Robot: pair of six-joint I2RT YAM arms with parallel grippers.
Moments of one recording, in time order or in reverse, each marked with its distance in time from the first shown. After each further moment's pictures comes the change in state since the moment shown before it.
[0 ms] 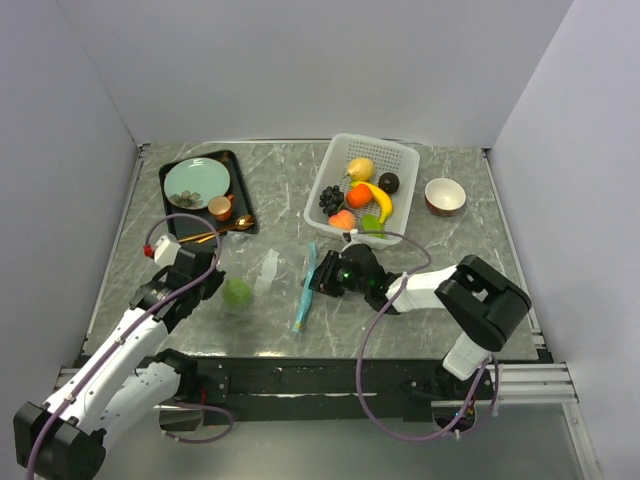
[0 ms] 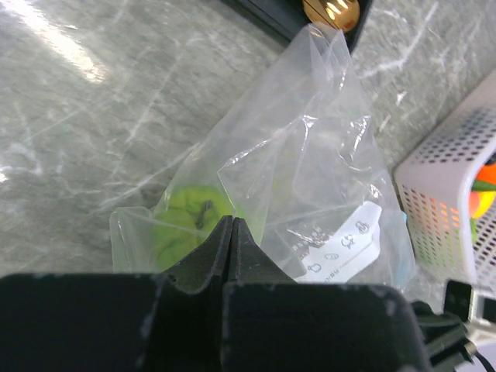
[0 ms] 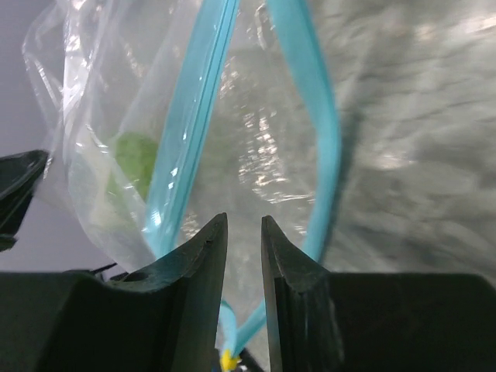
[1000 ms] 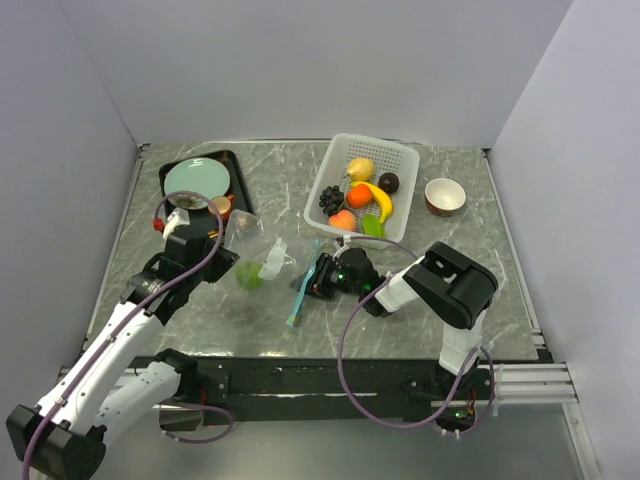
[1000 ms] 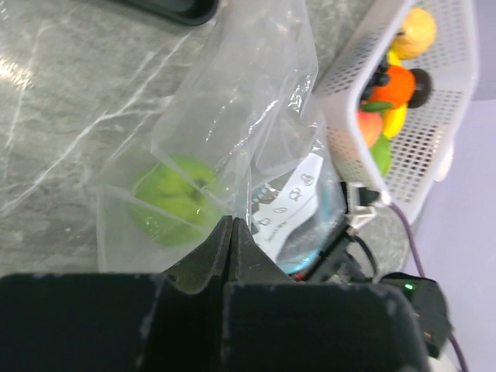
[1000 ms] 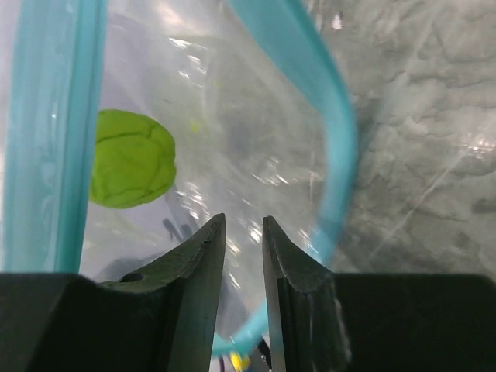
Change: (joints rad) left arm -0.005 0.024 0.146 0.047 0.212 0.137; right arm -0.001 0.209 0.001 0.315 -0.123 0.163
